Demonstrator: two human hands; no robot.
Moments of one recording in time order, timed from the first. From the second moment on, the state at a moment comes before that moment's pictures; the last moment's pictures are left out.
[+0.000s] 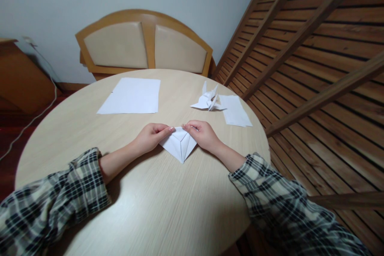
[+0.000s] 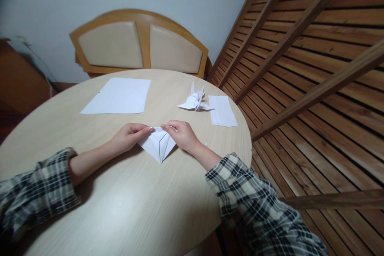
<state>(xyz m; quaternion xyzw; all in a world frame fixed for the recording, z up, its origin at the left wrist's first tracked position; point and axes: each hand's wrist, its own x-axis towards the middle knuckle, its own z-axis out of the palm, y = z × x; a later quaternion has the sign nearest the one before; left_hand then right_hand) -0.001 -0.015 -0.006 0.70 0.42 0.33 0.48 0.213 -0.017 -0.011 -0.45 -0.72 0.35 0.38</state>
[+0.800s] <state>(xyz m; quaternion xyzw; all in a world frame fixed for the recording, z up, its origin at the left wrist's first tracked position) -0.004 -0.013 -0.007 0.72 0.39 0.34 0.47 0.216 -0.011 -0.016 -0.49 -0.68 0.38 0.40</state>
